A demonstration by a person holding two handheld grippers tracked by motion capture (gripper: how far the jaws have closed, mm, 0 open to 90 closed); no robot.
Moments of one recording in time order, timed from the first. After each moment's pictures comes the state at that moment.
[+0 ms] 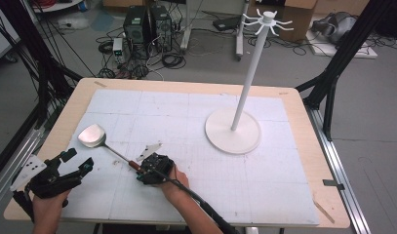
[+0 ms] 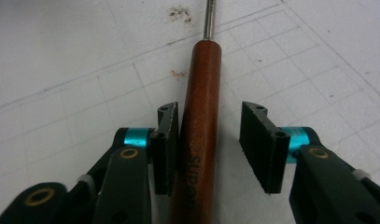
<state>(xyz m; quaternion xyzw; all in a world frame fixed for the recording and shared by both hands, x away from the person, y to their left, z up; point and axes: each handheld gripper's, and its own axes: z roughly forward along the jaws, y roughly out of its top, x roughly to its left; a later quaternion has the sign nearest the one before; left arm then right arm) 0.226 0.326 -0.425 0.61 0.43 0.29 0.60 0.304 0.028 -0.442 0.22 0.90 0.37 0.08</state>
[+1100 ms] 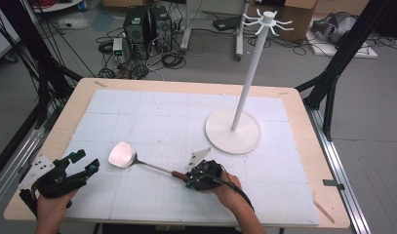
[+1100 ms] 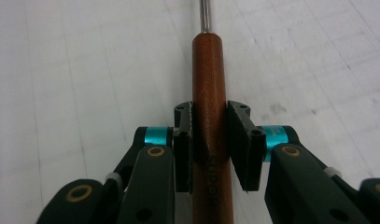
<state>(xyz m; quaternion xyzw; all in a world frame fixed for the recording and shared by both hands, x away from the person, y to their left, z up) 0.229 0.312 -0.427 0.64 0.41 0.26 0.59 0.289 -0.110 -0.429 0.16 0.93 0.32 0.06</state>
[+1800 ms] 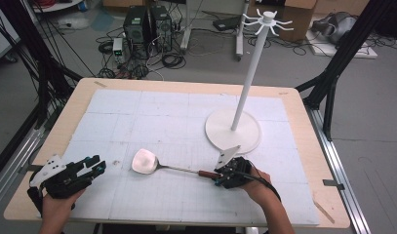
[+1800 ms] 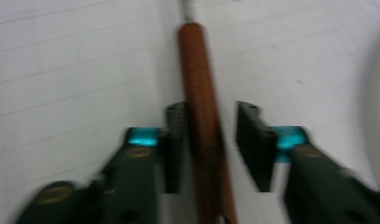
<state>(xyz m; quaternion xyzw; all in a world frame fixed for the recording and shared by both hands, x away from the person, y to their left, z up) 0.232 0.301 -0.432 0.69 0.39 0.22 0.57 0.298 -0.187 -0.423 0.16 0.94 0.28 0.09</state>
